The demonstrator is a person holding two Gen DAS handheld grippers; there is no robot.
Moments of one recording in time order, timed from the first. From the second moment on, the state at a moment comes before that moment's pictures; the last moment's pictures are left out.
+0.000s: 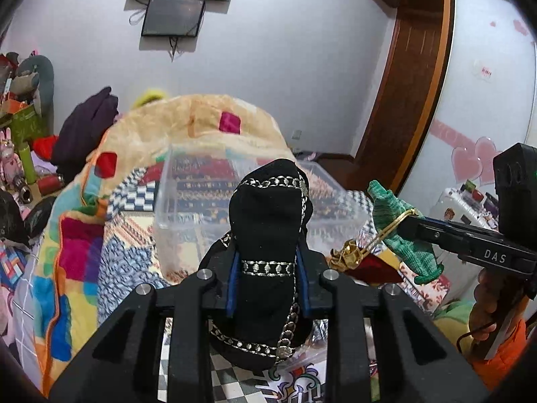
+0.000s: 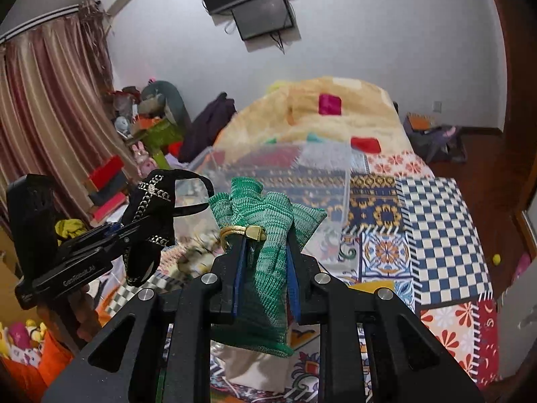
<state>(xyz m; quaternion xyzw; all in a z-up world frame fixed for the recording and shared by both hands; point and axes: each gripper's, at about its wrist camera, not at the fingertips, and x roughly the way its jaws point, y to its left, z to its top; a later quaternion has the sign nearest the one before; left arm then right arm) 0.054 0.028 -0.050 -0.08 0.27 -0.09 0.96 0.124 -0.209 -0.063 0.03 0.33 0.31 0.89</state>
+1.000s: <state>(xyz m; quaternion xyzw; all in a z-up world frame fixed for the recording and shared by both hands) 0.142 0.042 -0.042 -0.07 0.30 -0.06 0.95 0.205 -0.147 -0.068 -0.08 0.32 0.25 0.91</state>
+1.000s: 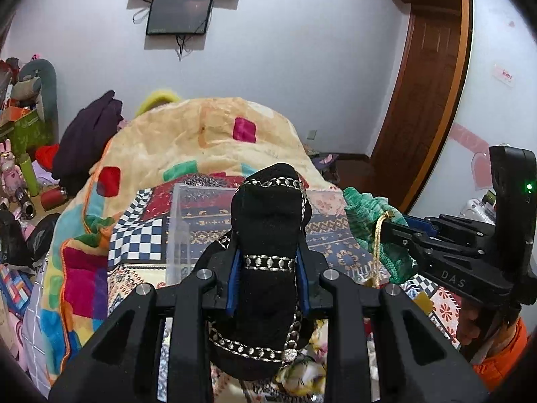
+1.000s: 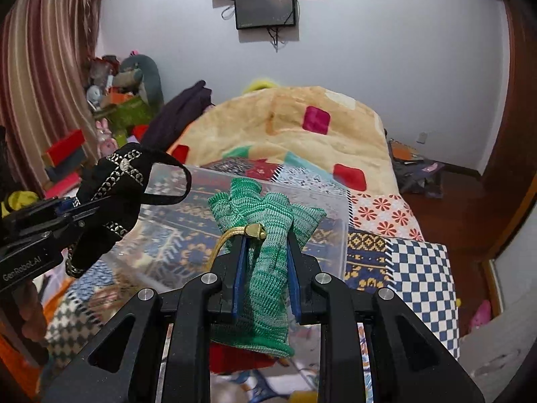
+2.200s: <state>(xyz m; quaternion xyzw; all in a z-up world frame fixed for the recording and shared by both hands) 0.105 0.025 -0.034 -0.04 0.28 -0.07 0.96 0.157 -0.163 -0.055 -0.06 0.31 0.29 0.91</state>
